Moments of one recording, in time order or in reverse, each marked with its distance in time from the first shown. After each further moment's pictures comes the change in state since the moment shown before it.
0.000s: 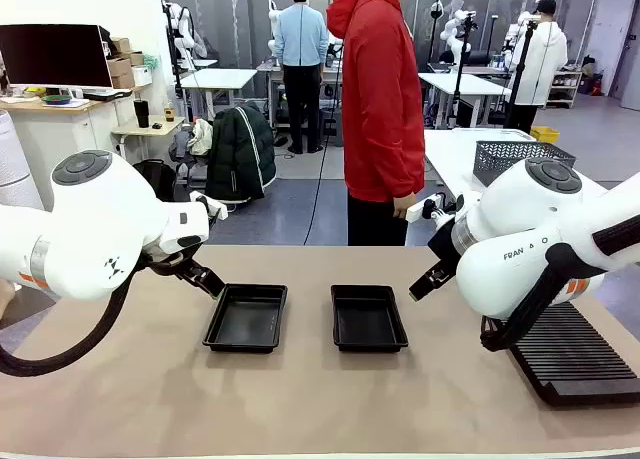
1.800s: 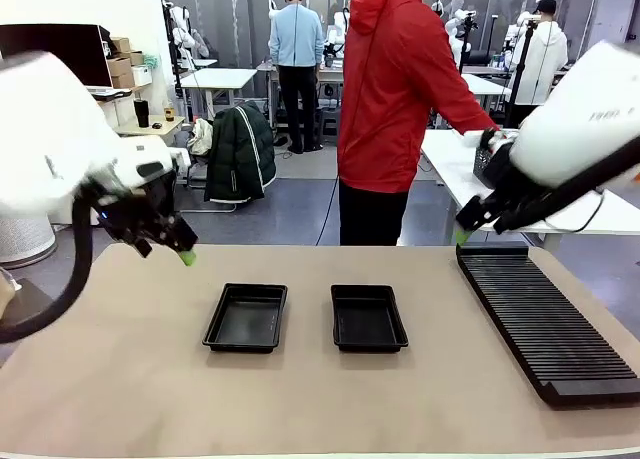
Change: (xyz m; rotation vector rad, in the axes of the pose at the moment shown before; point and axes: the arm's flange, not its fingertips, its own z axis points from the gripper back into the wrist) left arm 0.016 0.027 0.119 -0.113 0.132 0.259; right arm 0.033 -0.086 0.126 0.094 0.131 -0.288
